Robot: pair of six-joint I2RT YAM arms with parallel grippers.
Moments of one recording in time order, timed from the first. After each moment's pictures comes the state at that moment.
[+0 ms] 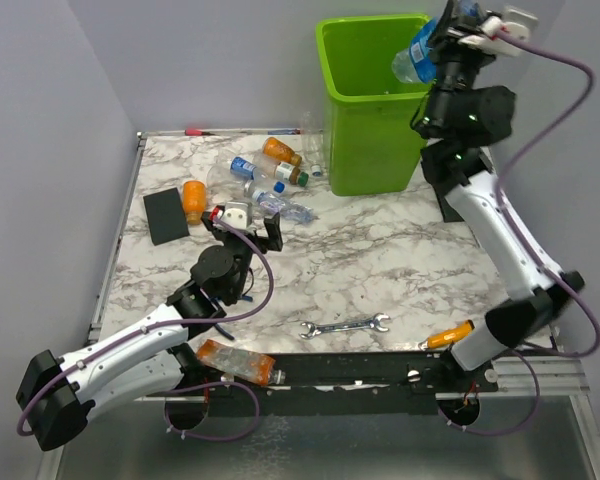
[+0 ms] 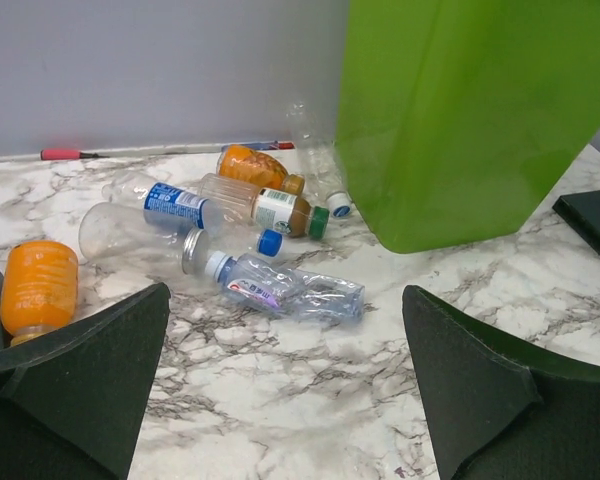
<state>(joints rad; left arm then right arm) -0.86 0.86 0.54 0.41 -0.66 -0.04 0.53 1.49 1.79 0.58 0.60 -0.28</state>
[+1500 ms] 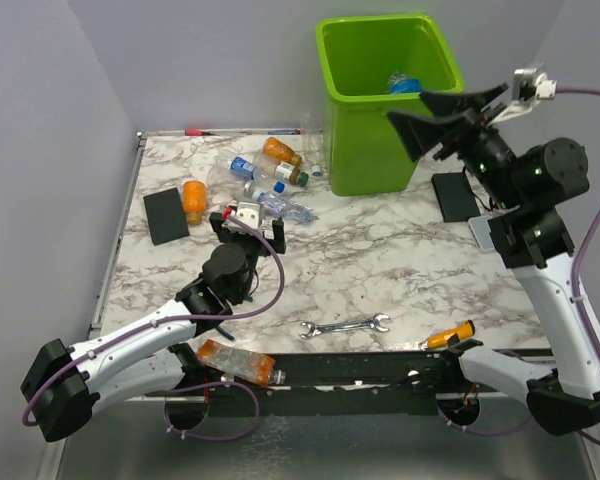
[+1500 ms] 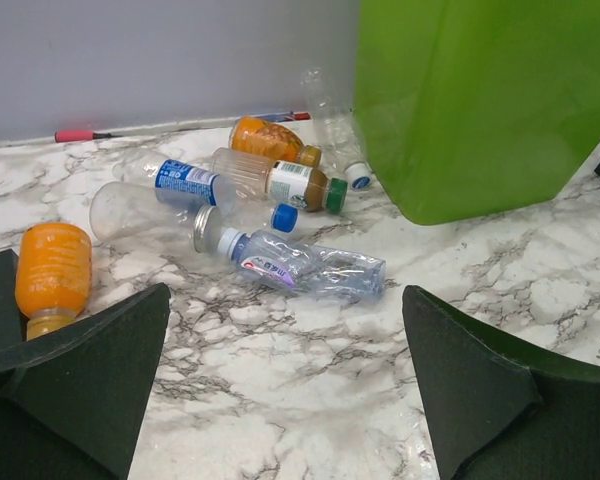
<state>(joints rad) -0.87 0.92 0.54 0.40 -0.69 -0.03 0.36 1.15 1.54 0.05 -0.27 0.38</state>
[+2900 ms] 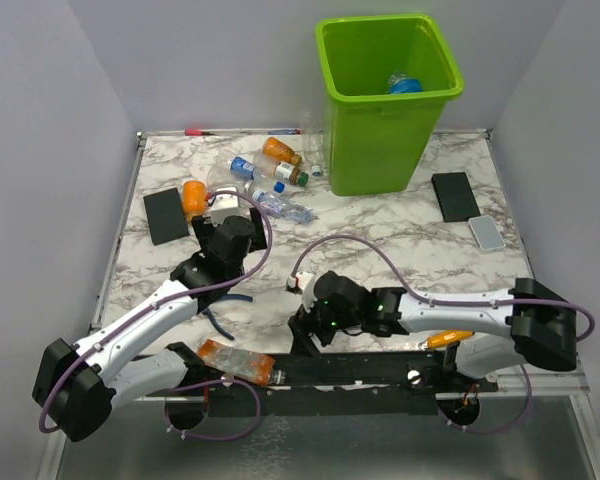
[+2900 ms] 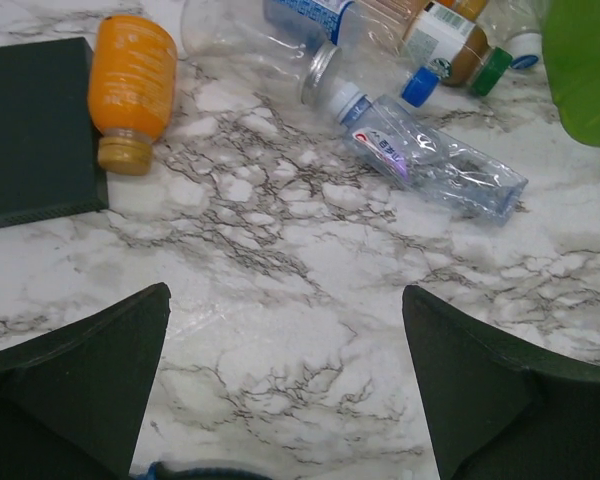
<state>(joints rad) -0.67 1.02 0.71 -0.20 -0.67 -0.44 1.19 1.35 0.74 -0.09 -0.24 0.38</state>
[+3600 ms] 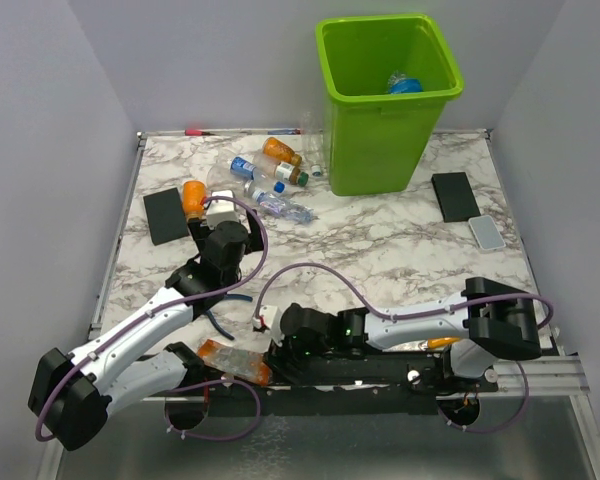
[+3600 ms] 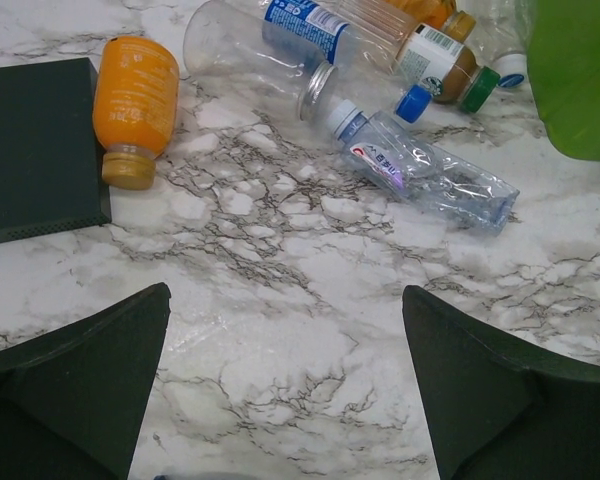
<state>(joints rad) -0.67 0.96 0.65 -0.12 -0.69 -0.38 1.43 1.59 0.85 0.00 -0.14 0.27</state>
